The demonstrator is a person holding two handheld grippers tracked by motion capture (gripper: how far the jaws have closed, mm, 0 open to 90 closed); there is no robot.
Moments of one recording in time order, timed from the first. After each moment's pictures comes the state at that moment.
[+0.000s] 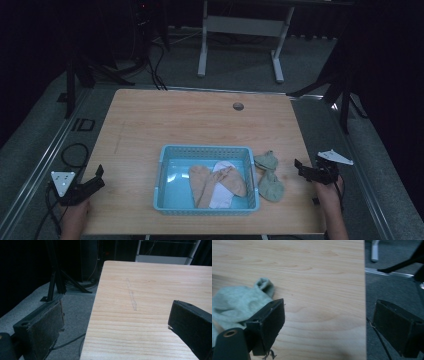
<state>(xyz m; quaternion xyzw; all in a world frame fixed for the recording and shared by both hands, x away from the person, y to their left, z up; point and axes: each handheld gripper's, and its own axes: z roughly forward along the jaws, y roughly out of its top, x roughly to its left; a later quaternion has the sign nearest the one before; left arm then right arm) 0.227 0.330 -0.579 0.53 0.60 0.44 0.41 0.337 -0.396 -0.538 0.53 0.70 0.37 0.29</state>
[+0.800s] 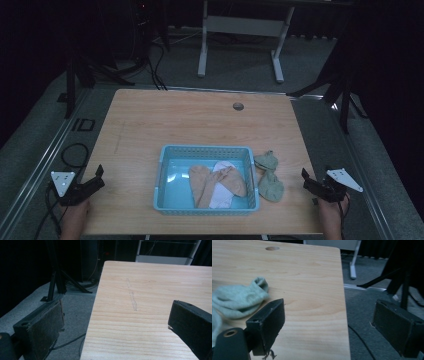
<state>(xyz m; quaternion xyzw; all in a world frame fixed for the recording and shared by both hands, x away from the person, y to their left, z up) 0.227 0.330 -0.579 0.52 0.60 0.44 0.41 0.282 -0.400 -0.553 0.53 0.65 0.40 0.38</state>
